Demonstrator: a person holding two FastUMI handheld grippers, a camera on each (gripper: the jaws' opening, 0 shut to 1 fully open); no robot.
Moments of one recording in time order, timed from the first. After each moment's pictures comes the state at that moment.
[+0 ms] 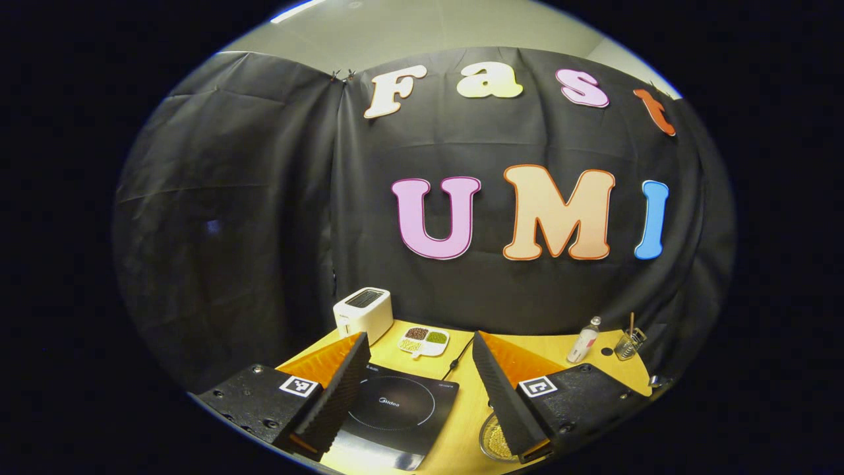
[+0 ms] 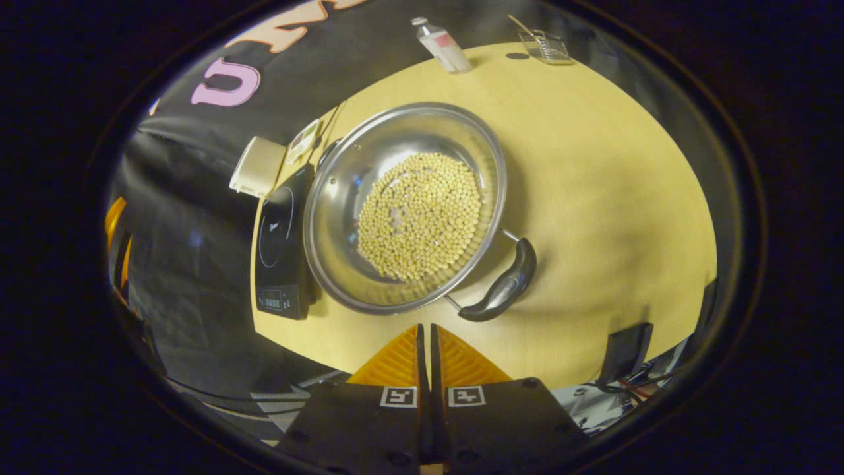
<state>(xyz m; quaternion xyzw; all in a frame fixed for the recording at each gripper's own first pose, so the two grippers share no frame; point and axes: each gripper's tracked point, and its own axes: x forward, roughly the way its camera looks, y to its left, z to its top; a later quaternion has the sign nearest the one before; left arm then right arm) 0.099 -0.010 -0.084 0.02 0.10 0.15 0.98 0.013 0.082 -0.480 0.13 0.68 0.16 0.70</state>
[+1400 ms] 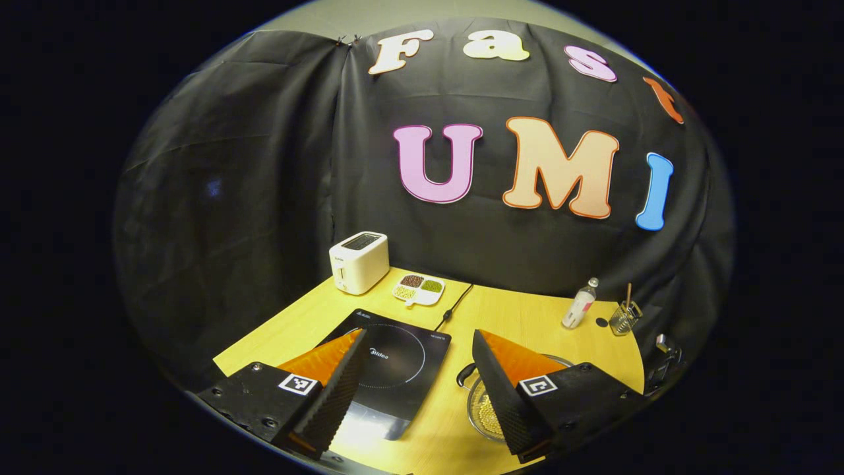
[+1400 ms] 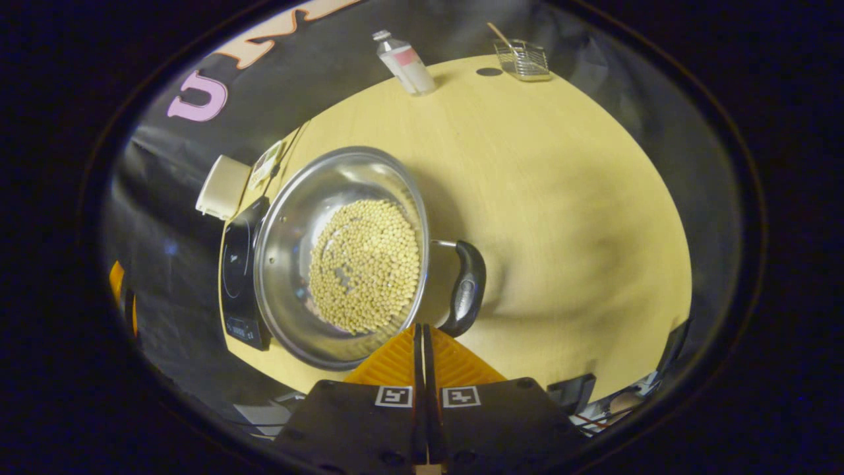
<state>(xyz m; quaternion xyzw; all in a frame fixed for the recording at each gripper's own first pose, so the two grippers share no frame) 0.065 -0.028 -0.163 -0.02 0.20 0.15 0.97 0.092 0.033 -0.500 0.09 0.64 0.11 0.75</state>
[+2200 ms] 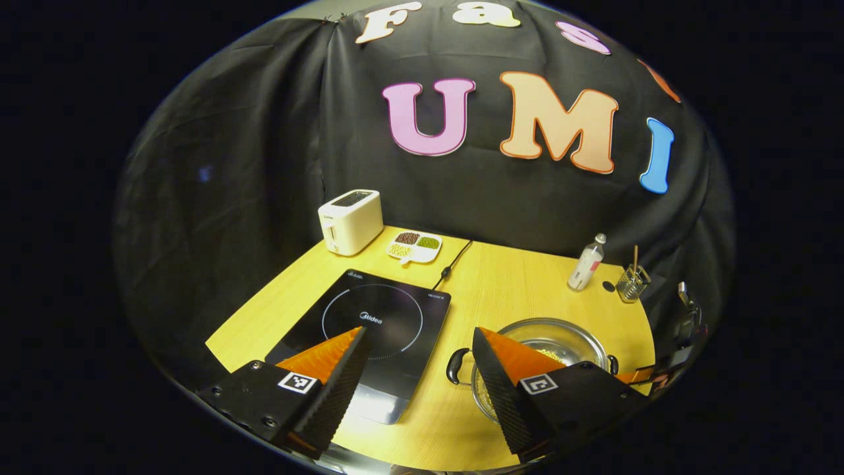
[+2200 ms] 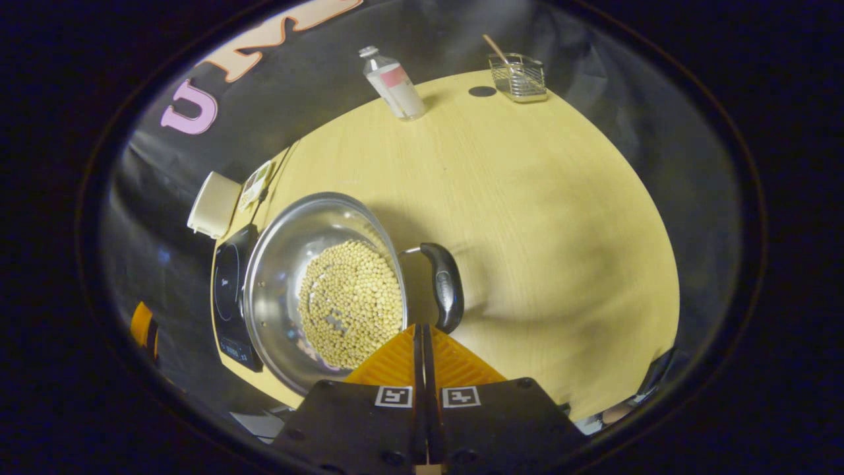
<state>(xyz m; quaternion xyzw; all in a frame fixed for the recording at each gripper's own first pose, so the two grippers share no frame) 0.057 -0.036 -0.241 -0.02 0.29 0.14 0.95 0.138 0.023 -0.503 0.09 0.62 0.10 0.77</state>
